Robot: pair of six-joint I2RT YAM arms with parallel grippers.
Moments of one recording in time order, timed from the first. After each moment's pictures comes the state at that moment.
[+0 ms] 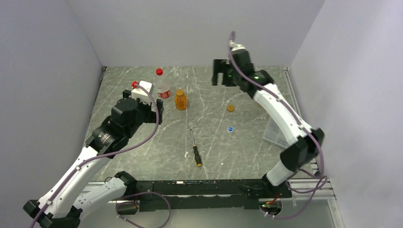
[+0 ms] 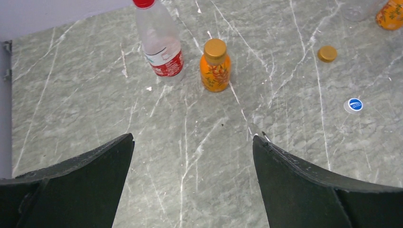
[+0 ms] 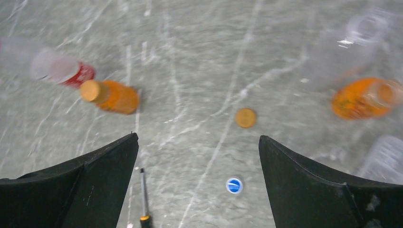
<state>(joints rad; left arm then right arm) -0.60 0.84 1.03 -0.53 -0.31 -0.08 0.48 1.56 1.66 -0.70 0.16 0.37</state>
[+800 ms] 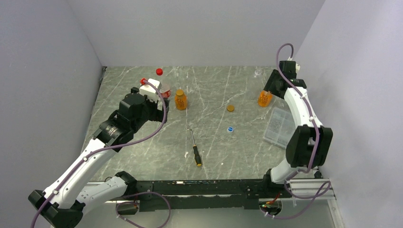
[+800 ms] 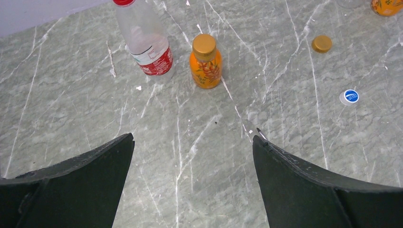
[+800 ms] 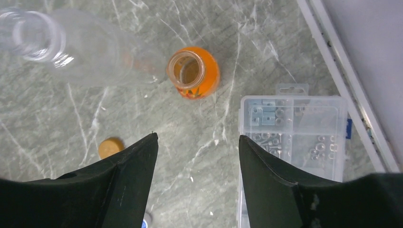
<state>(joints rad) -0.60 0.92 1.05 -0.51 -0.25 -0.07 -0.07 1.57 1.39 -0.62 0.19 0.37</state>
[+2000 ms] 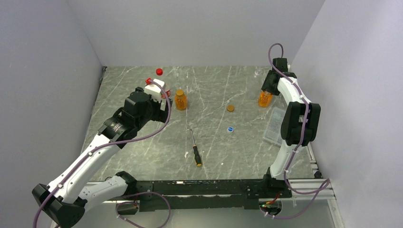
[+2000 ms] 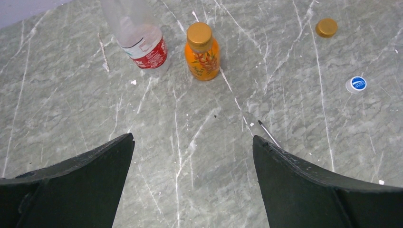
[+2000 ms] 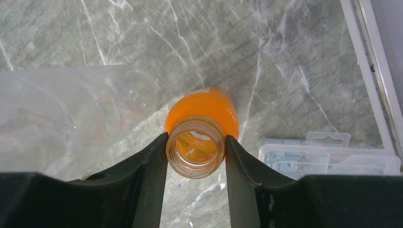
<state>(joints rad) -0.59 0.97 1.05 -0.52 -0.22 -0.05 -0.09 1.91 1.57 -0.58 0.15 0.33</state>
